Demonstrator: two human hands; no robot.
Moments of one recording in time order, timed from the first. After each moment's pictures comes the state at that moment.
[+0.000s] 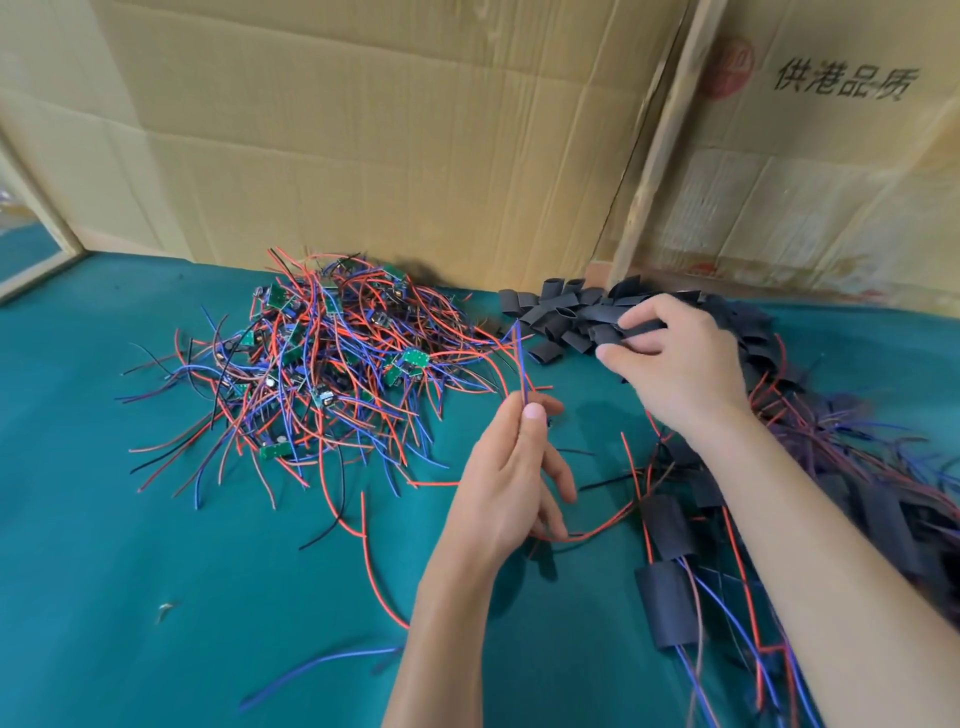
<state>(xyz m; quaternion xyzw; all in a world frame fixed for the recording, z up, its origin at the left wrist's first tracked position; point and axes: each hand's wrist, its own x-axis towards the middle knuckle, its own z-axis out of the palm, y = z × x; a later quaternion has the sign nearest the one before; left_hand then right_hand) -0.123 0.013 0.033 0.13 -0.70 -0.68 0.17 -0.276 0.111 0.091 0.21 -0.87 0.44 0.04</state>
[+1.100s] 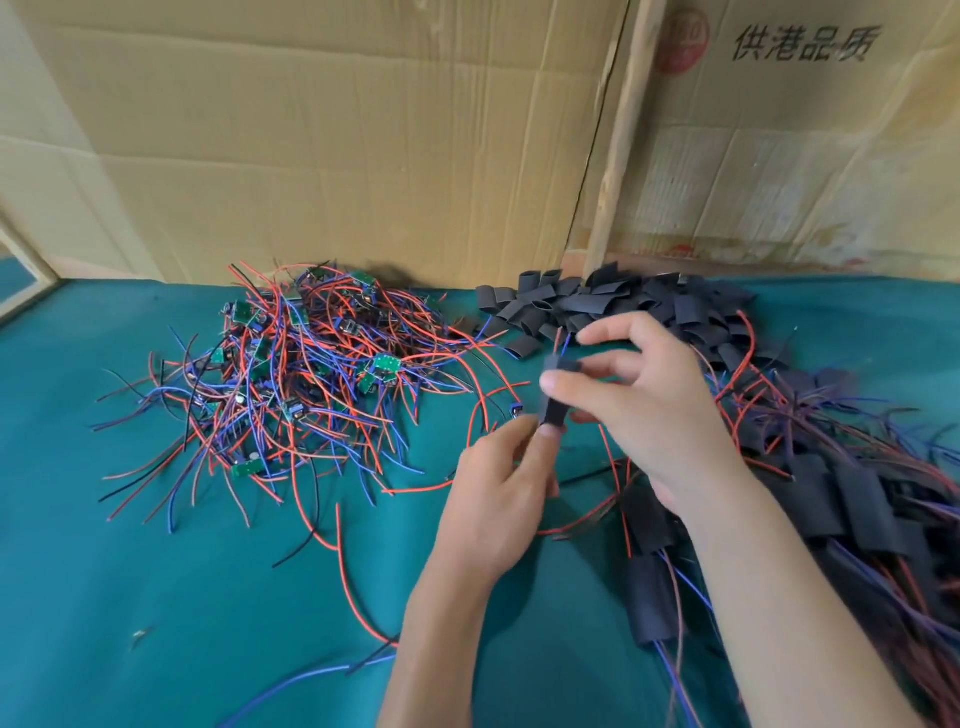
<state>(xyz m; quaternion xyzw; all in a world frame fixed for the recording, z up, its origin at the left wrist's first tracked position) -0.136 0.023 0.025 0.14 -0.78 -0.57 0.19 -0.228 0.125 0.086 0.21 -0.72 0.65 -0.09</state>
